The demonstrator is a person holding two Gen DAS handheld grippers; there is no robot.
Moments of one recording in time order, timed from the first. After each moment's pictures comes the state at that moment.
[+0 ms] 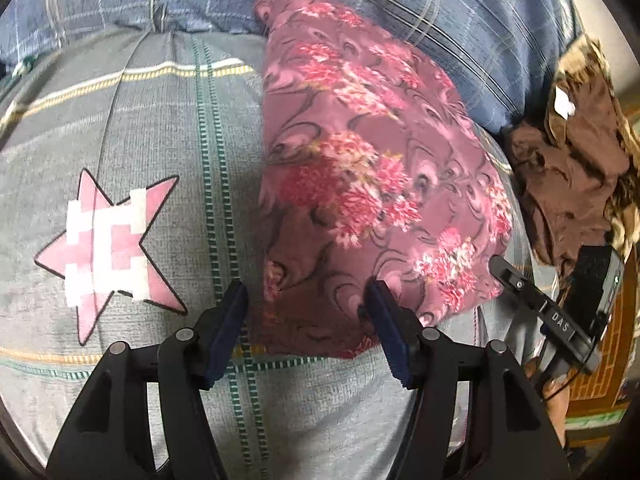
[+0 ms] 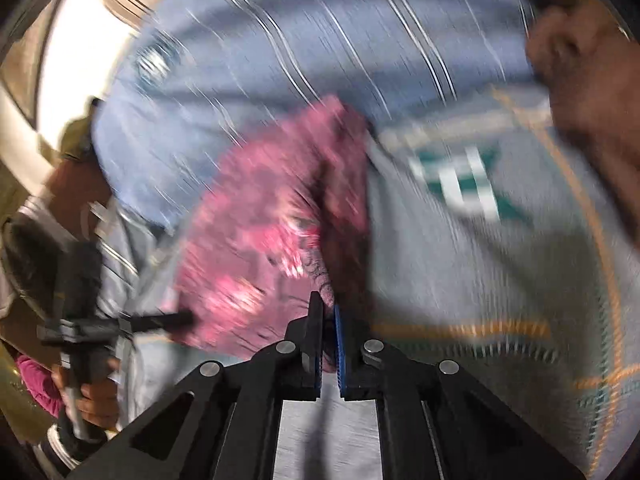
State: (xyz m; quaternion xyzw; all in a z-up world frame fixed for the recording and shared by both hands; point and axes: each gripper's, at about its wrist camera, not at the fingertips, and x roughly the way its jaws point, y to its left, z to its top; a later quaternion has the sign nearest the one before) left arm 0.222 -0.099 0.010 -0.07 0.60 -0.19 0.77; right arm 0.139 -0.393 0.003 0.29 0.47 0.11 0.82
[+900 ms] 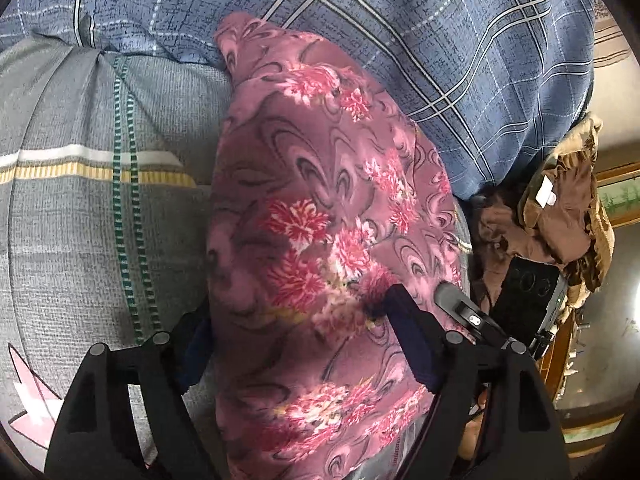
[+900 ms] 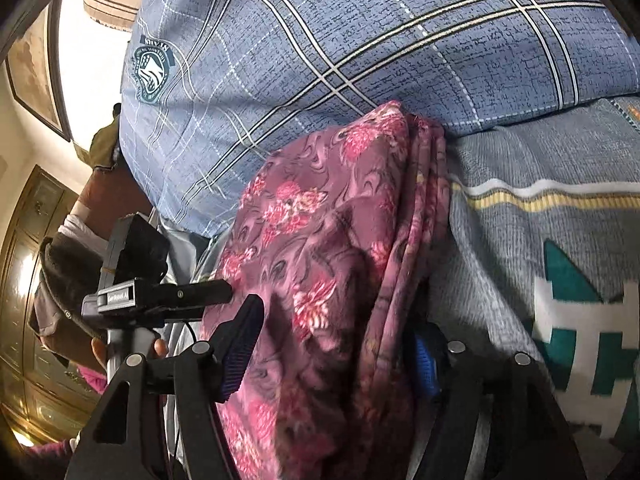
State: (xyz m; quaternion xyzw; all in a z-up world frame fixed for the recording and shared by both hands) left arm 0.347 -0.125 -0.005 -0.20 0.62 -0.24 0.72; right arm 0.267 -0.389 -0.016 0.34 0.47 0.22 0.79
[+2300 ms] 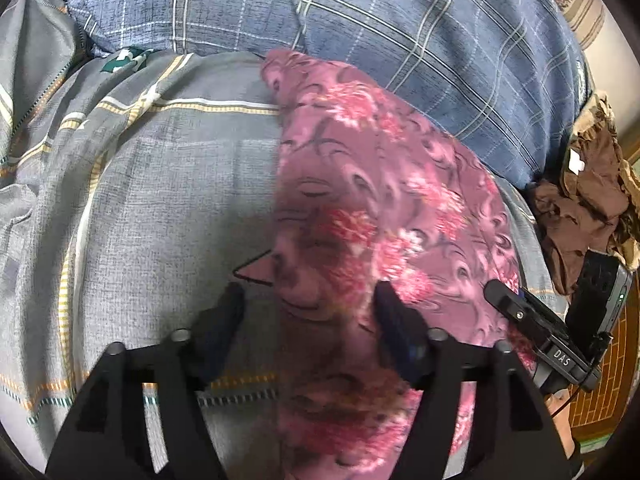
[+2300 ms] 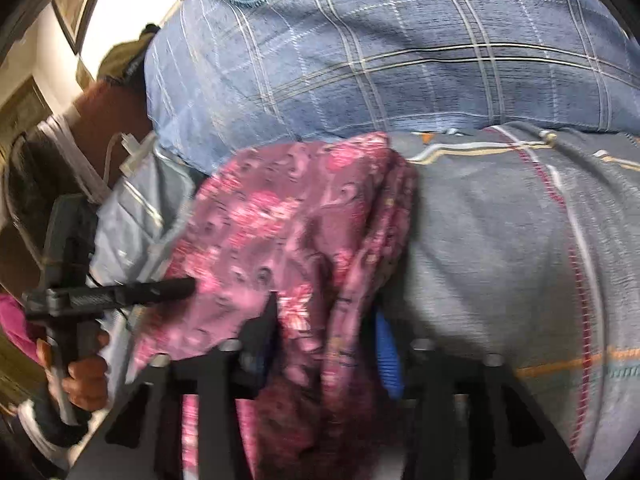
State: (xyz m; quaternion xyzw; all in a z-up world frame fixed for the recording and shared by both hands) left arm 0.226 0.027 0.003 -0.12 0.54 -0.15 0.82; right arm 0.174 -0.250 0.016 0.19 0.45 0.20 0.85
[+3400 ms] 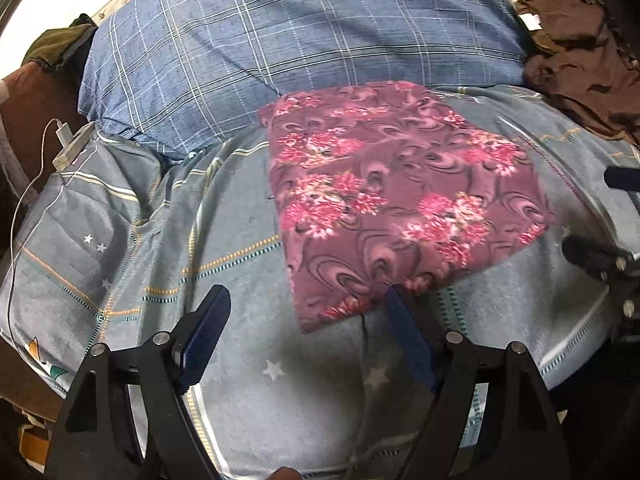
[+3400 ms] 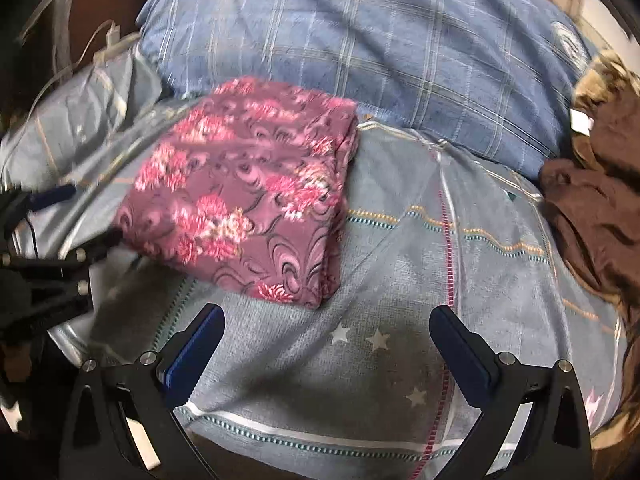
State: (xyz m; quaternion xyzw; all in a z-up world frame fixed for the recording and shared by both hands) left arm 0.047 -0.028 0.038 0.17 0.40 -0.05 0.90; right arm 0.017 -0.202 0.085 -0.04 0.47 0.04 0.88
